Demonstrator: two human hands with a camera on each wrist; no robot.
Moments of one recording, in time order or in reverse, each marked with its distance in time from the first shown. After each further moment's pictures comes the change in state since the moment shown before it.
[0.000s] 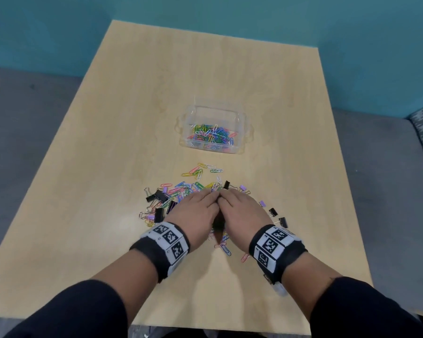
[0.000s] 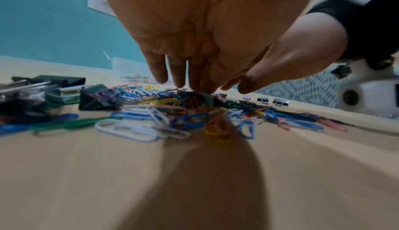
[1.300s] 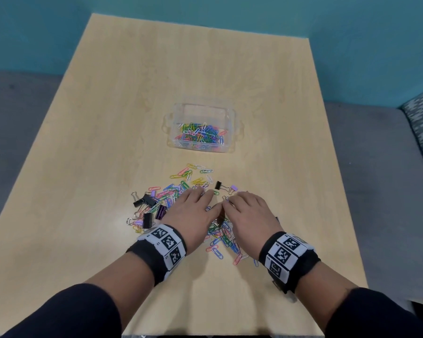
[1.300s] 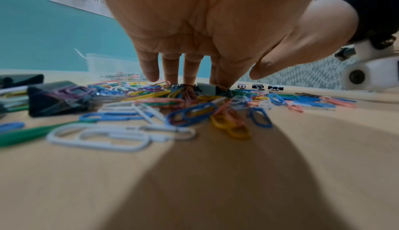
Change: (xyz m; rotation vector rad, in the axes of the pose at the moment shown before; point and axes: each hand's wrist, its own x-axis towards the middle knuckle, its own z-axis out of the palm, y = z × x) left_hand 0.015 0.004 0.013 0.138 0.064 0.072; right_hand -0.030 0.022 -0.007 -0.085 0.054 0.053
